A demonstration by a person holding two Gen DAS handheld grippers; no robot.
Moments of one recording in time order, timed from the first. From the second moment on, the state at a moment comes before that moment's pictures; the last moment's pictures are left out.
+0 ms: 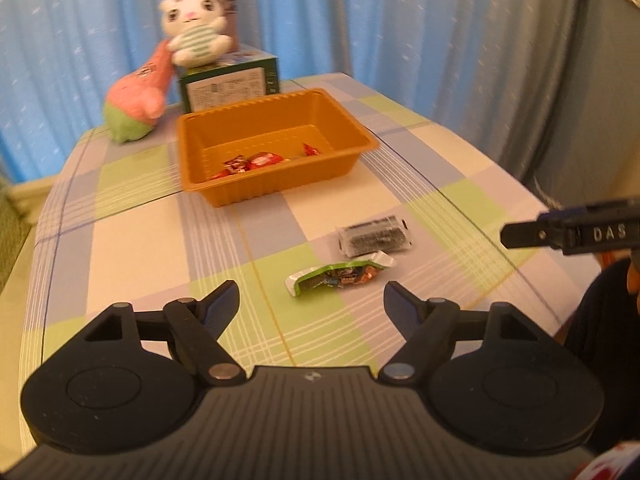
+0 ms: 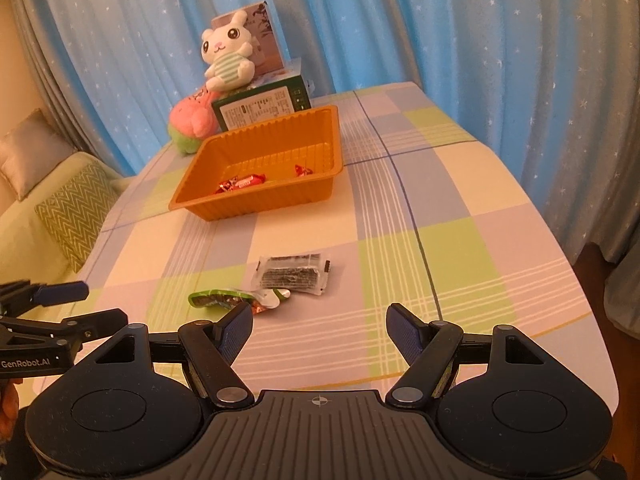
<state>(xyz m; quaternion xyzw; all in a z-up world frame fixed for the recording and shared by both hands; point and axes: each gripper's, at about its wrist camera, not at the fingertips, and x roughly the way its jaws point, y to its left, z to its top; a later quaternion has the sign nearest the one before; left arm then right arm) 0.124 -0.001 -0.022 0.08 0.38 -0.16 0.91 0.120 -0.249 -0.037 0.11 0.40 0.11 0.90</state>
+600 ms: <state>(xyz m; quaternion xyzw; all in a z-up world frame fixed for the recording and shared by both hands) 0.187 -0.047 -0.082 0.27 0.38 -0.30 0.83 0.179 -0.249 -0.086 0.13 0.44 0.10 0.88</state>
